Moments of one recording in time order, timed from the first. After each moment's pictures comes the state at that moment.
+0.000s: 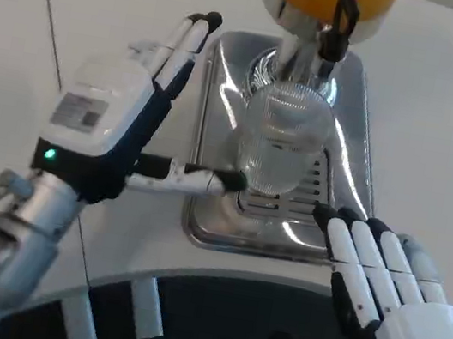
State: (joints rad) left arm -0.48 0.59 -0.24 0.27 0.76 -0.34 0.42; right arm 0.68 -0.03 0.19 -0.98 -1.21 -0.23 0.12
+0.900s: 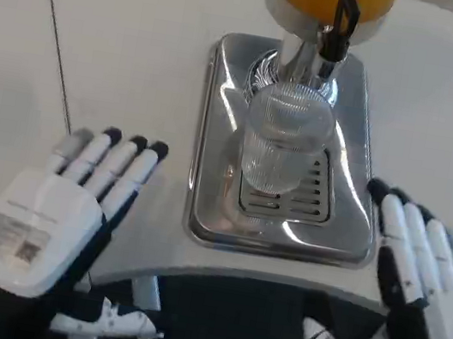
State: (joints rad) left arm 0.18 0.61 -0.06 -0.40 0.99 -0.11 0.17; right arm 0.64 0.07 0.22 -0.96 -1.12 -0.13 0.07
